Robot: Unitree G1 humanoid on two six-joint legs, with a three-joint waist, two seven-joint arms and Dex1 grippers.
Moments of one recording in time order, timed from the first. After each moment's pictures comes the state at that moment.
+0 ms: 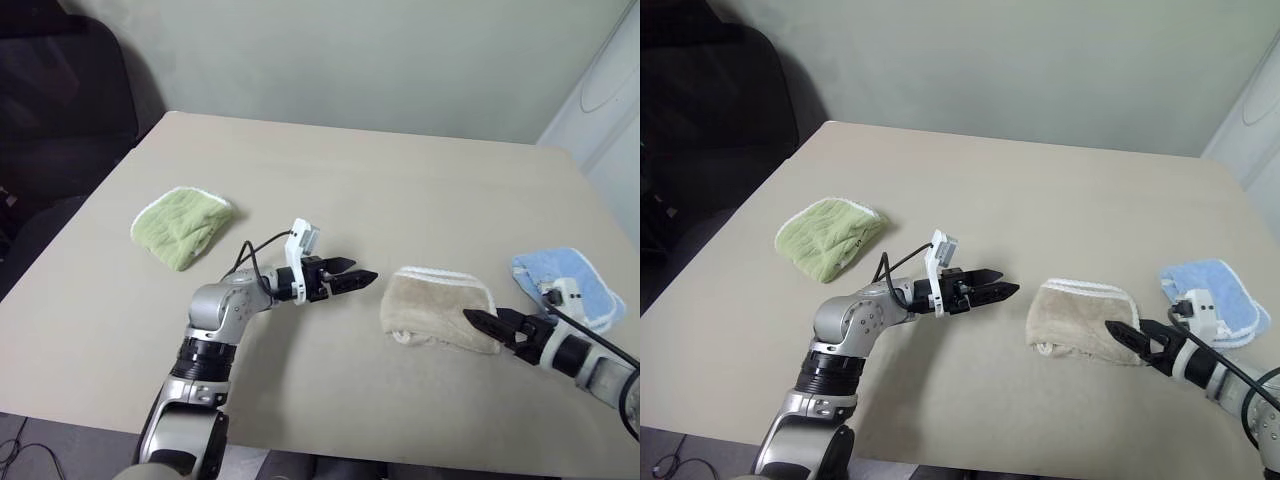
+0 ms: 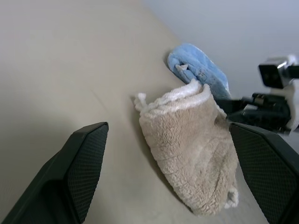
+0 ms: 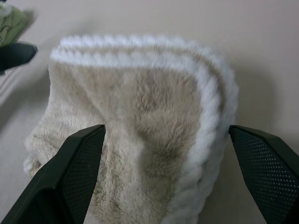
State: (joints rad) left arm -0.56 0.27 -0.02 0.08 -0.57 0.90 -0.82; right arm 0.08 -0.65 -0.41 -0.32 0.90 1.00 0.49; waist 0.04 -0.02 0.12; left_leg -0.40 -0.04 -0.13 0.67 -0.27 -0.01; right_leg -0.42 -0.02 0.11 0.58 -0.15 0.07
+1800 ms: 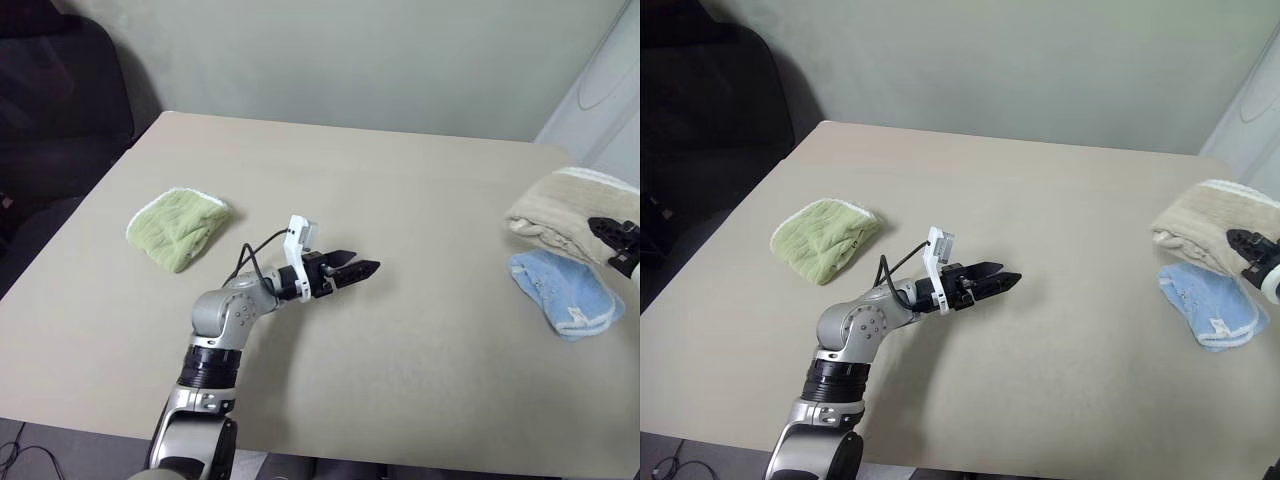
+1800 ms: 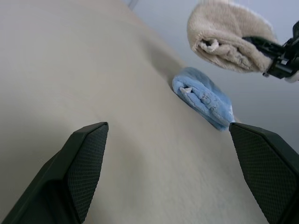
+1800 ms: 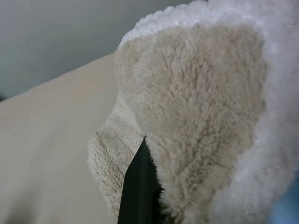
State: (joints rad) left arm -0.53 0.21 0.03 0.04 -0.60 0.86 -0.73; right arm -0.32 -0.82 -0.78 0.00 1.12 1.10 0.01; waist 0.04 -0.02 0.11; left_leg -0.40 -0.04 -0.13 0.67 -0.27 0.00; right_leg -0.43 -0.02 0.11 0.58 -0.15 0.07
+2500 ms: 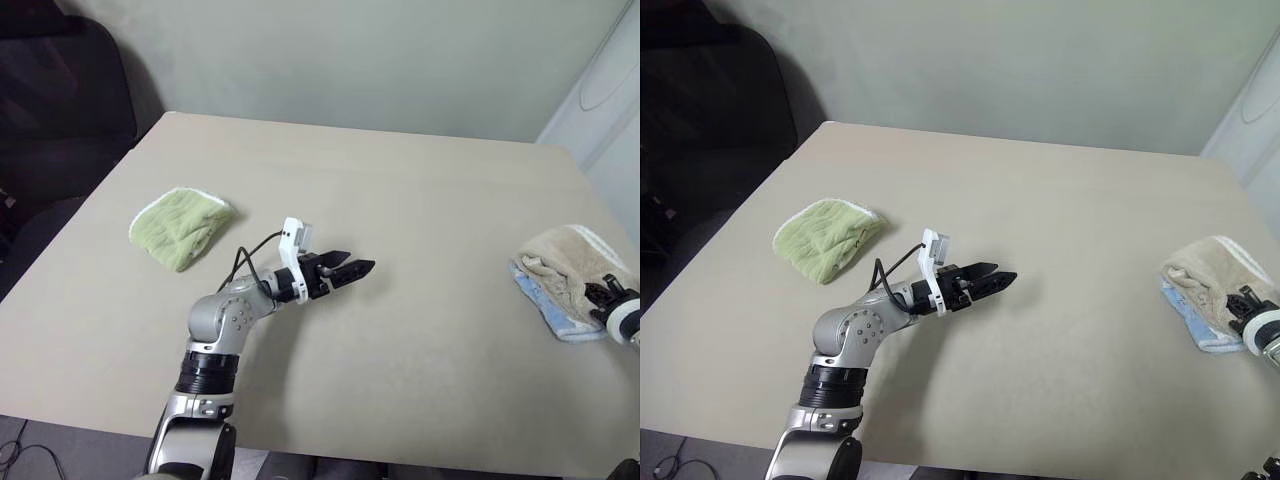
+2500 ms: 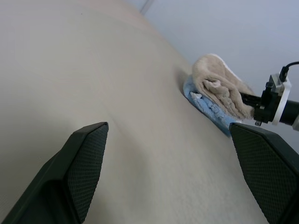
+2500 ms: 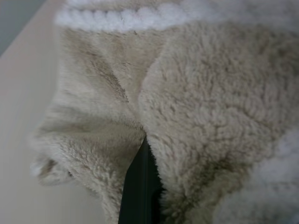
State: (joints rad) left arm -0.50 0.21 0.05 0.02 -0.62 0.86 -0.69; right arm -0.22 -0.63 -0.88 0.09 1.09 1.10 -0.21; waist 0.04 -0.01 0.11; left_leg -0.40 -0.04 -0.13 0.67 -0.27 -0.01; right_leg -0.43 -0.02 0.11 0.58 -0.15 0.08
